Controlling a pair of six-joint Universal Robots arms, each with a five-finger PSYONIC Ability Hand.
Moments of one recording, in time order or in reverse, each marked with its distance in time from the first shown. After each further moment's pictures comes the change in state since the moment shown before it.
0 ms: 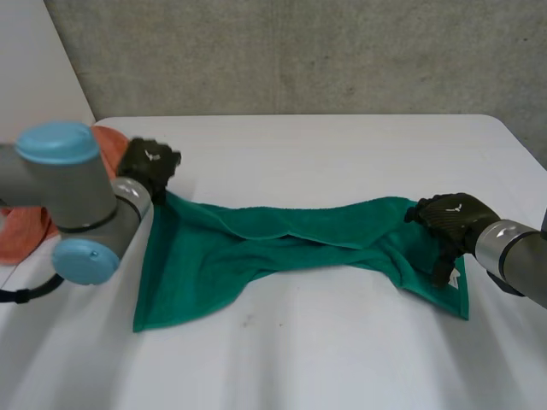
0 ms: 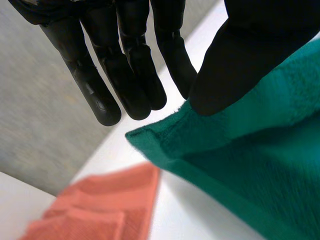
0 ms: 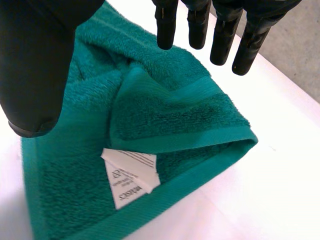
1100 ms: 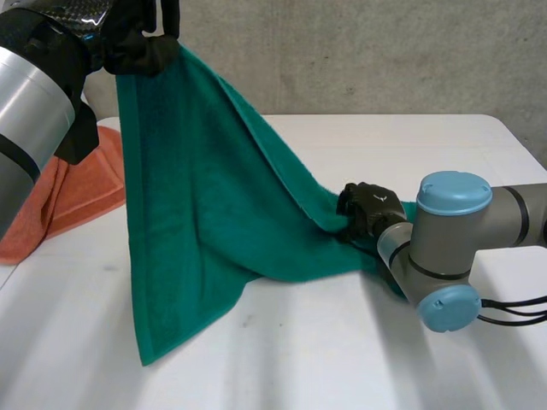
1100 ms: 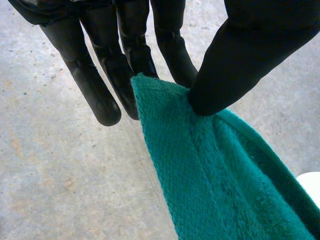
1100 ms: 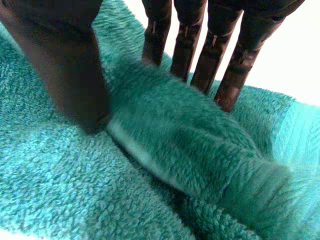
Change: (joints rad) left arm -0.199 0.707 -0.111 -0.126 0.001 -0.486; right arm 0.302 0.345 -0.234 -0.372 0.194 0.699; left_hand 0.000 0.004 0.005 0.001 0.000; right_hand 0.490 0.589 0.590 0.571 0.536
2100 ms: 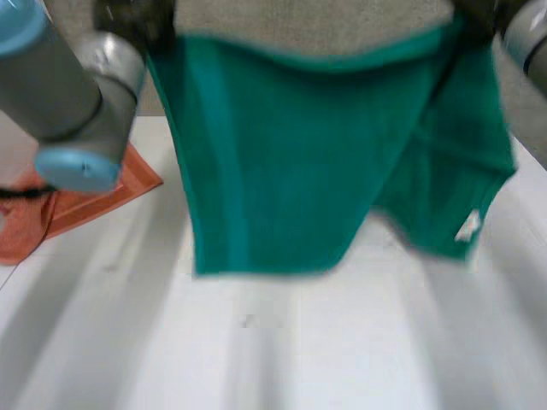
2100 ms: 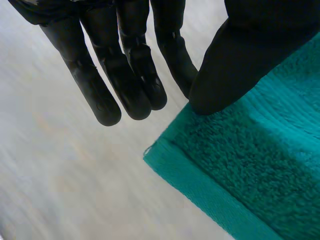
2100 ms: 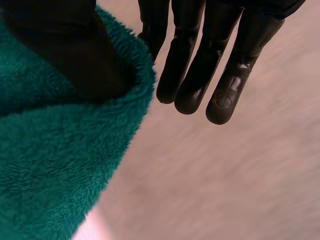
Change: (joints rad) left arm 0.095 -0.586 0.493 0.166 -0.045 0.237; right arm -0.216 -0.181 -0.769 0.492 -0.143 -0.830; left_hand 0.000 0.002 0.003 0.000 0.000; right_hand 0.292 0.372 0.376 0.383 0.388
